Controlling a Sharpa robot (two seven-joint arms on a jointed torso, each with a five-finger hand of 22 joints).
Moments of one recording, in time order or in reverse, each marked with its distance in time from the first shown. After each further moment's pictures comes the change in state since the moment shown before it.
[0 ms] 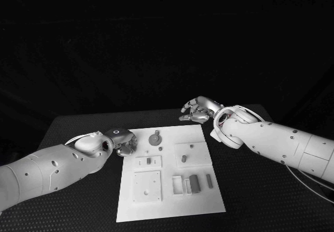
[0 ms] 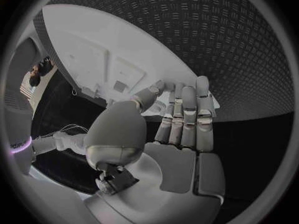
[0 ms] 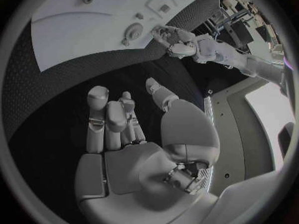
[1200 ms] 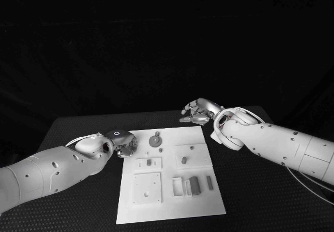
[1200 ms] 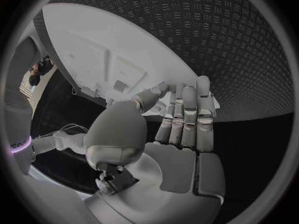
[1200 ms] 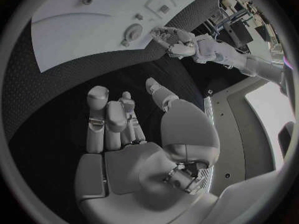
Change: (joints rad) left arm 0.000 0.001 -0.001 0.002 0.004 -0.003 -0.006; left_hand 0.012 -0.008 0.093 0.002 0.002 -0.029 0.018 -0.007 -0.003 -0.052 0.005 0.052 0.027 0.003 0.011 0.004 0.014 0.000 0.002 0.012 0.005 0.001; right arm 0.000 -0.001 0.000 0.000 0.004 0.007 0.002; right_hand 0.000 0.000 0.000 0.000 0.000 0.000 0.000 -0.004 0.000 -0.004 0.004 0.001 0.000 0.000 0.000 -0.004 0.000 0.000 0.001 -0.003 0.000 0.000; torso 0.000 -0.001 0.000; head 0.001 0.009
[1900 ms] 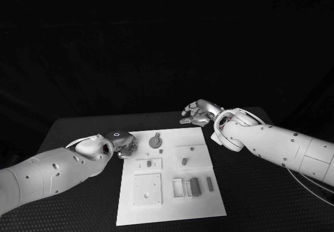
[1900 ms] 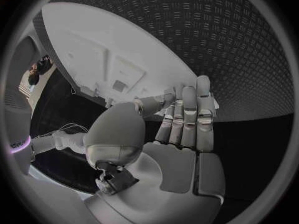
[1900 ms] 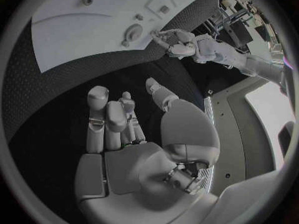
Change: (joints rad) left arm -0.002 0.001 -0.002 -0.003 0.008 -0.009 -0.004; left_hand -0.077 0.002 0.231 0.120 0.008 -0.033 0.006 0.082 0.020 -0.050 -0.003 0.078 0.029 0.013 -0.002 0.000 0.008 0.001 0.008 0.000 0.012 0.000; right arm 0.000 -0.001 0.000 0.000 0.001 0.004 0.000; right_hand 0.000 0.000 0.000 0.000 0.000 -0.004 -0.001 0.000 0.000 0.000 0.000 0.004 0.000 0.000 0.000 0.000 0.001 0.000 -0.002 0.002 0.000 0.000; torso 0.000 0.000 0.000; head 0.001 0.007
